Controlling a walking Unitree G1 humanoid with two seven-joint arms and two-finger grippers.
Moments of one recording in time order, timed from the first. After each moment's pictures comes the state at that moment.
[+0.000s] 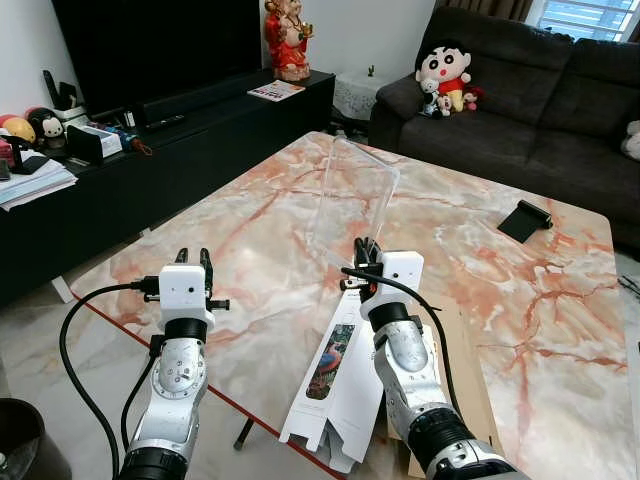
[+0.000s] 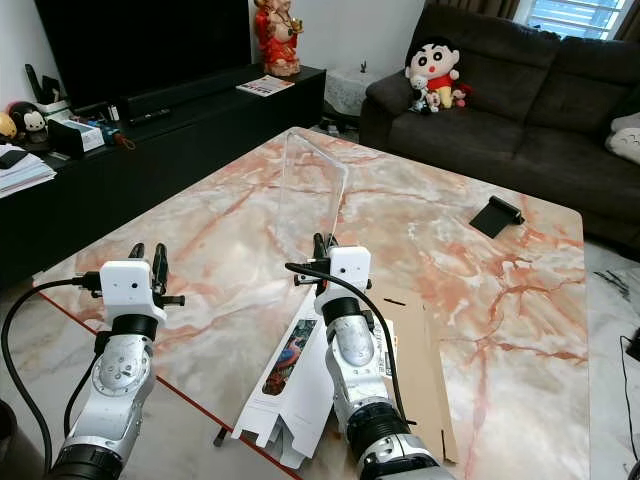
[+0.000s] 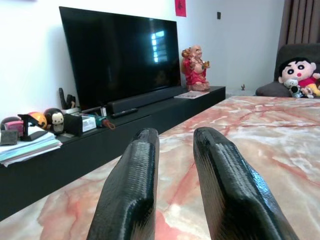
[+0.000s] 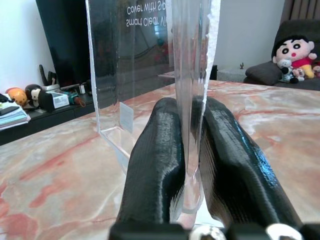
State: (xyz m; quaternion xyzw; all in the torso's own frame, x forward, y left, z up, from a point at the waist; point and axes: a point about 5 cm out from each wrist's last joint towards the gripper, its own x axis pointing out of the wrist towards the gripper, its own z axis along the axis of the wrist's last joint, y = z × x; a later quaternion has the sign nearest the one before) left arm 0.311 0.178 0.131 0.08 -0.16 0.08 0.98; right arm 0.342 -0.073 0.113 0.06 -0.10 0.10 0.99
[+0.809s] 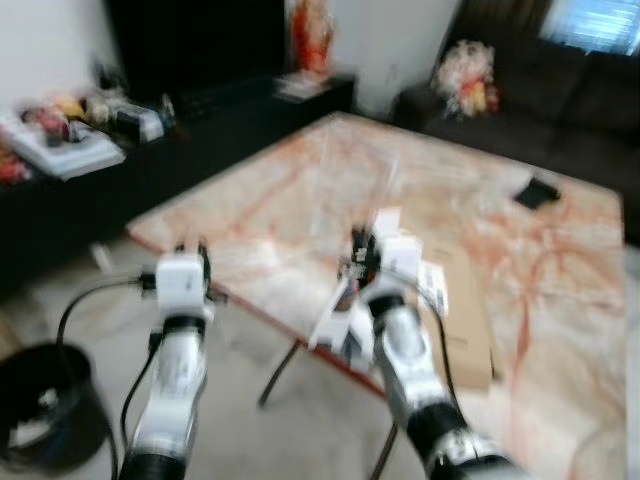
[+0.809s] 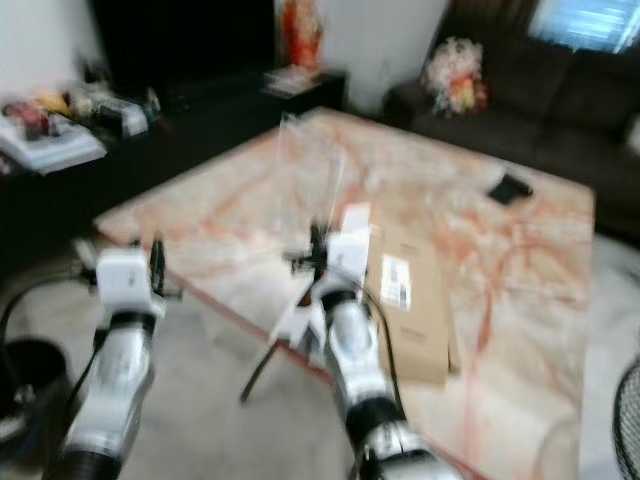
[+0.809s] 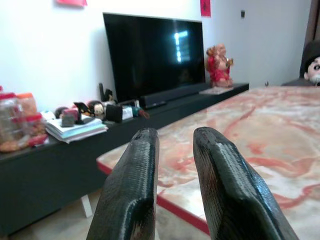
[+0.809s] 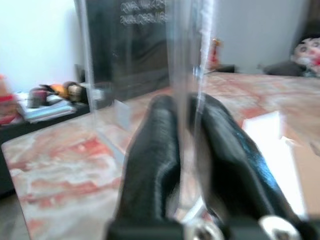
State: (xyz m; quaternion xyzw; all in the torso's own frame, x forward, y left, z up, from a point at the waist) left arm 0.311 0.179 0.133 0.08 -0.17 0.08 0.98; right arm 0.346 -0.072 0.119 0.06 -0.11 0.11 0.99
